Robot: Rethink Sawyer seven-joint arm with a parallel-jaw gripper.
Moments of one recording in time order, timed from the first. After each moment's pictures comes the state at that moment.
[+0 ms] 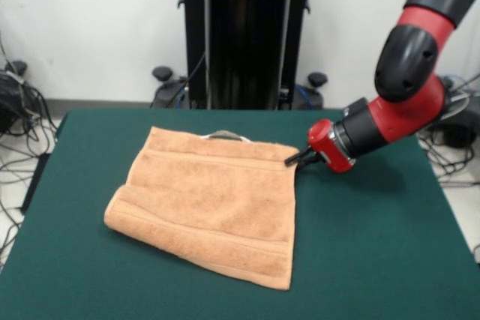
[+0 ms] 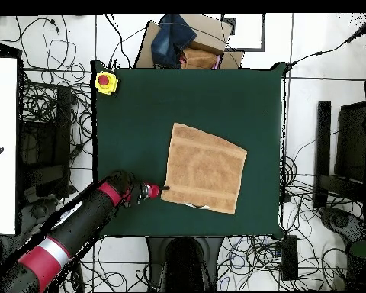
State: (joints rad) arm 0.76 0.46 -0.84 1.19 0.42 0.64 2.20
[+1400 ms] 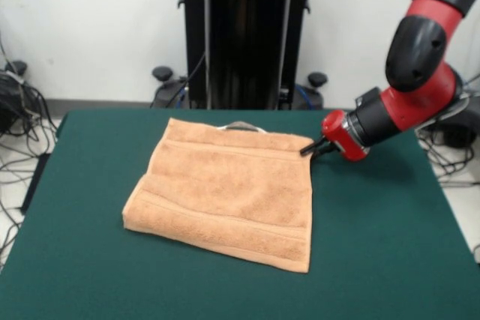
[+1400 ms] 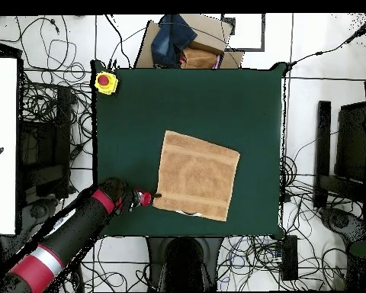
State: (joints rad) arm 0.81 0.41 -0.78 1.24 0.42 0.65 2.20
